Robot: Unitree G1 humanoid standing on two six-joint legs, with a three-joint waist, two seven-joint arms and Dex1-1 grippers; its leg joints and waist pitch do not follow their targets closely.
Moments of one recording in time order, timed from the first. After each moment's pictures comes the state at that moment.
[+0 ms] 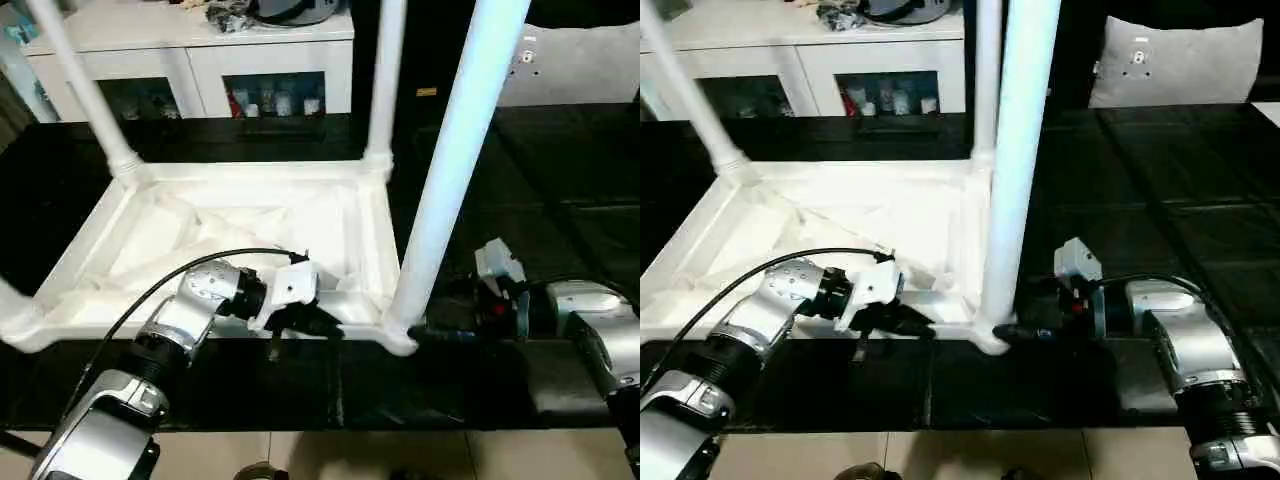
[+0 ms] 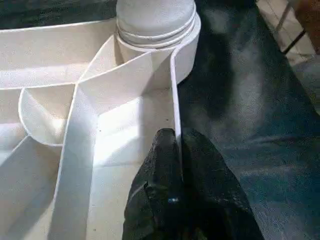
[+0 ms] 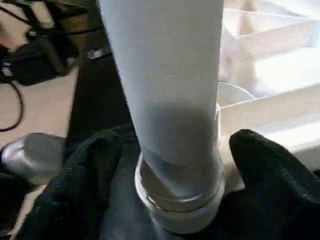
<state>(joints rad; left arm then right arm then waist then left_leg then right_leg) -0.61 0.34 -0.36 0.65 0.00 -0.18 -1.38 -0.36 -0.59 0.12 0.32 0.32 0.21 1.42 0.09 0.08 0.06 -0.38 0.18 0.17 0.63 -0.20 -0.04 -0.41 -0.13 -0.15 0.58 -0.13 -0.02</state>
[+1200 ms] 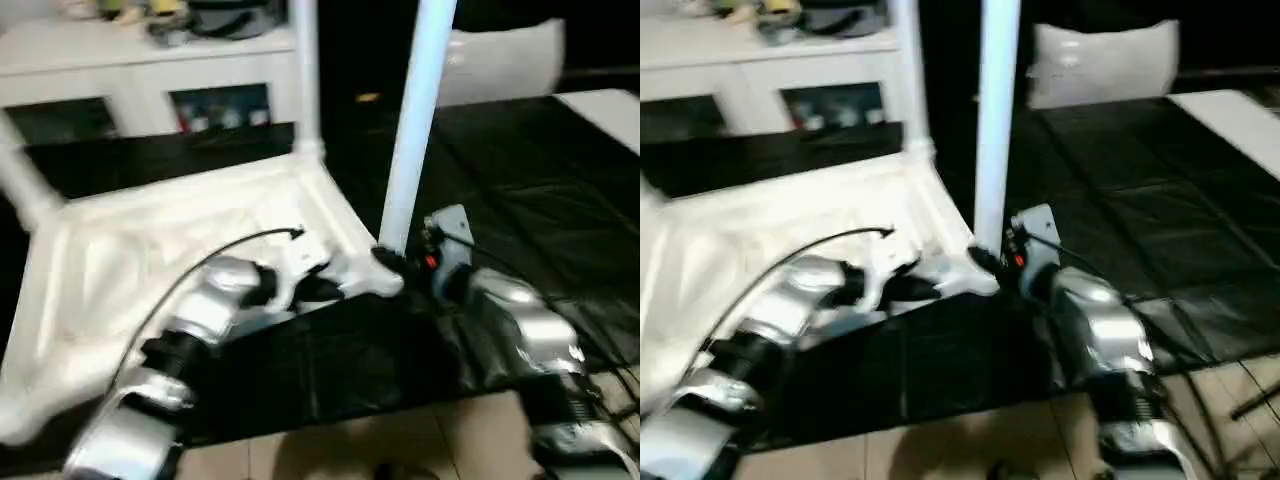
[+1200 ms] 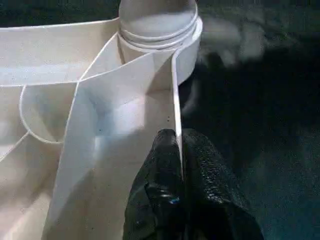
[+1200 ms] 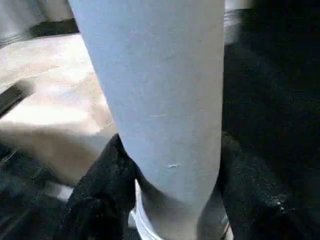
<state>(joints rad) -0.63 0.16 -0.27 0.63 0.07 0.21 -0.92 -0.45 -0.19 -0.01 0.34 0.18 0.42 0.54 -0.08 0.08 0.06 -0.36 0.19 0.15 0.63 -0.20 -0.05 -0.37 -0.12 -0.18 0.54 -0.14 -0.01</state>
